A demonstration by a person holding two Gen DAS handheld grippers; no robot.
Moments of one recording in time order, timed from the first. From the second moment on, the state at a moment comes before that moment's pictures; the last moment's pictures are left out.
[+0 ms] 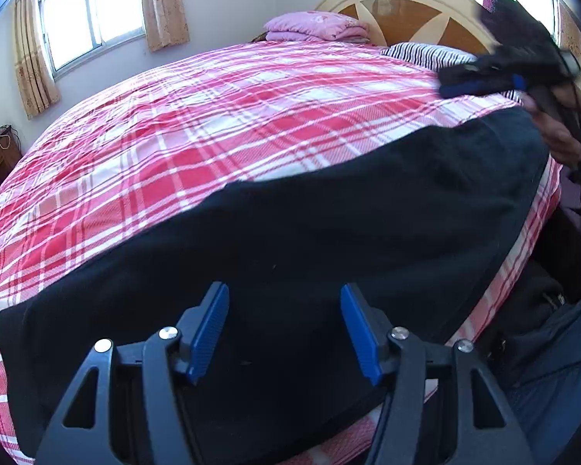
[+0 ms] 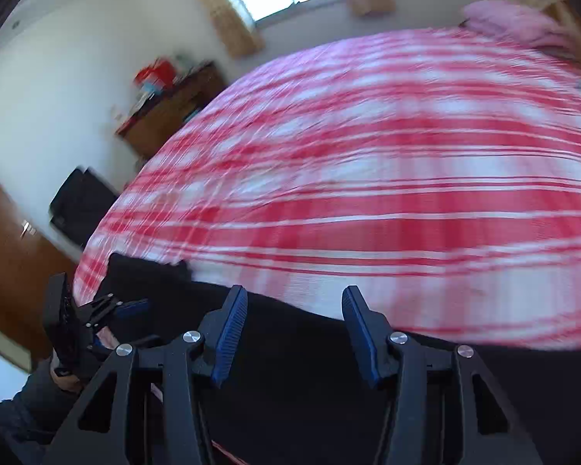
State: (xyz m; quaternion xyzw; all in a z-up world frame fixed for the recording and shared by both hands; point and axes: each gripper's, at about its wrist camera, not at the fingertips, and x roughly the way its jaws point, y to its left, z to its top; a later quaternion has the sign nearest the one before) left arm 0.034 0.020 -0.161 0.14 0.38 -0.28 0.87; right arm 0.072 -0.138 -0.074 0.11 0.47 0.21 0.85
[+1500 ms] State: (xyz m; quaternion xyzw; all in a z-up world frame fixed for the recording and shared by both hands) left arm 0.023 0.013 -0.179 0.15 0.38 -0.30 0.86; right arm 0.163 0.015 -0.161 0.17 0.55 0.27 0.77
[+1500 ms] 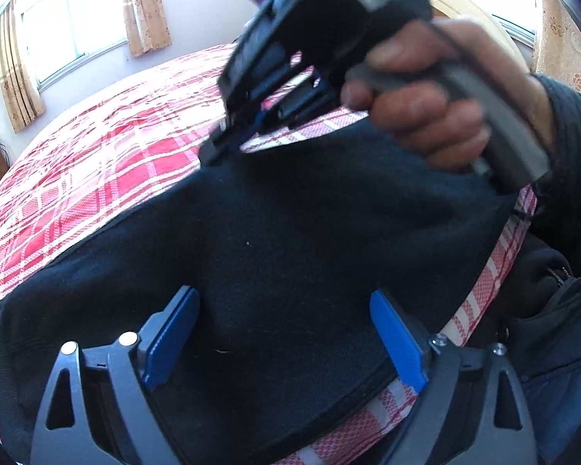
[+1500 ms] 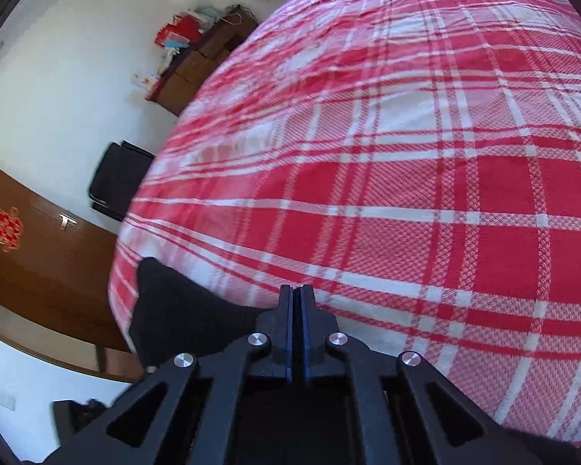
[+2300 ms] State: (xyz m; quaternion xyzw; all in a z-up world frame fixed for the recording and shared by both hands) left arm 0.018 -0.011 -0.169 0.14 0.38 -0.30 0.87; right arm -0.080 -0.359 -0.033 0.29 0.35 -0.06 0.89
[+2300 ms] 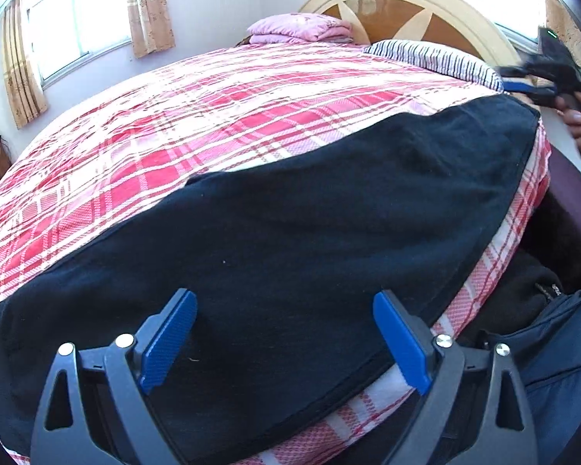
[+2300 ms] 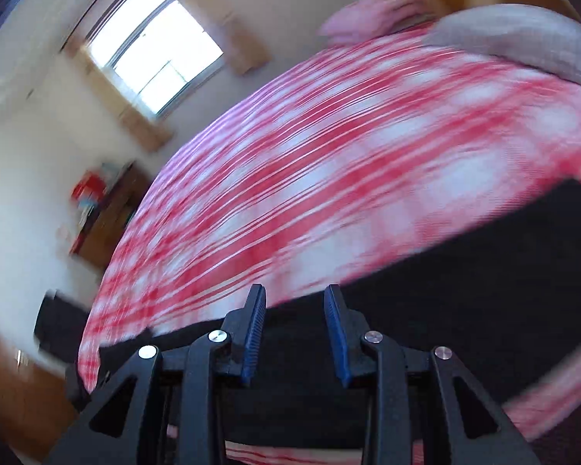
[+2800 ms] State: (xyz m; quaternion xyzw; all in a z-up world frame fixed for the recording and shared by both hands) left arm 0.047 0.087 -0.144 0.09 0.37 -0.13 0.92; right arm -0.177 -0.476 -0.054 0.40 0.29 -0.19 0.85
